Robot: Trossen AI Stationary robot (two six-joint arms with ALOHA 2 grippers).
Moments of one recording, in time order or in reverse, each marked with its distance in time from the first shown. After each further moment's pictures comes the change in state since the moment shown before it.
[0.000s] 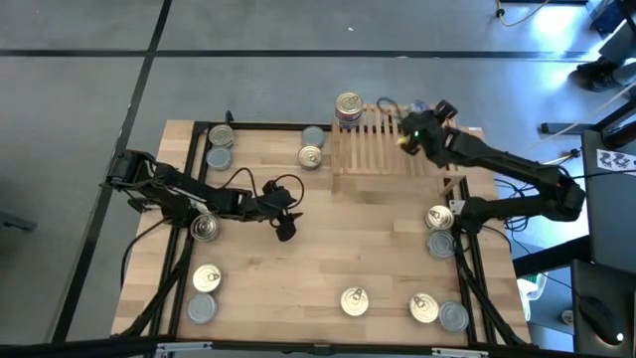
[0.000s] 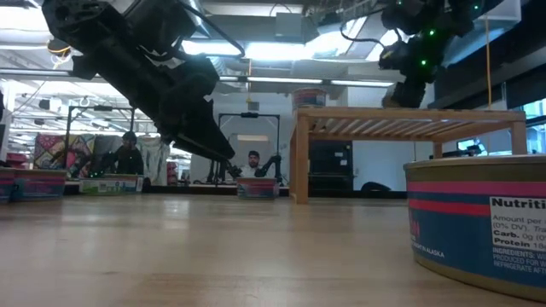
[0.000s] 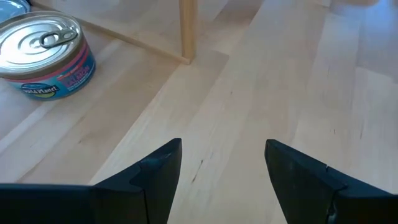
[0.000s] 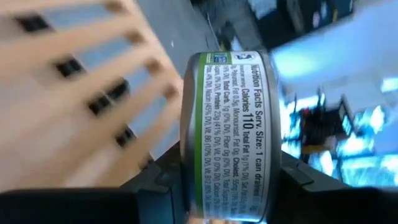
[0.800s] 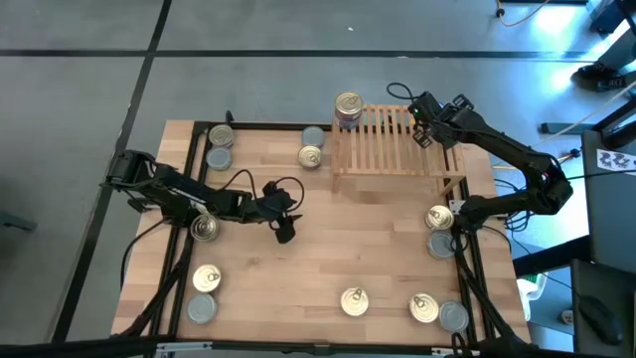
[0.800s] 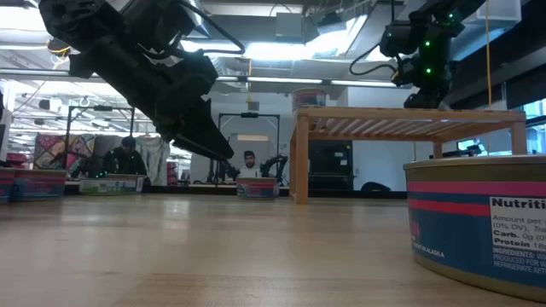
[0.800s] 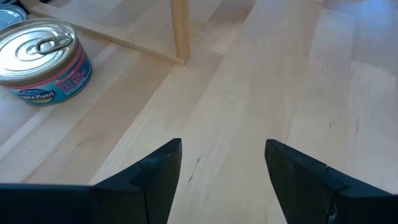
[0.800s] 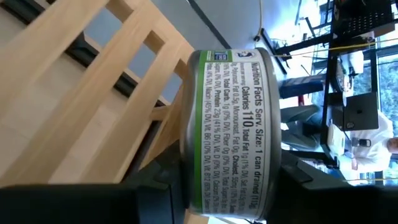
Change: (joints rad) left arm -0.020 0.000 0.000 0.000 -0.015 0.027; right arm -0.245 0.146 0.177 -0.391 -0.104 0.258
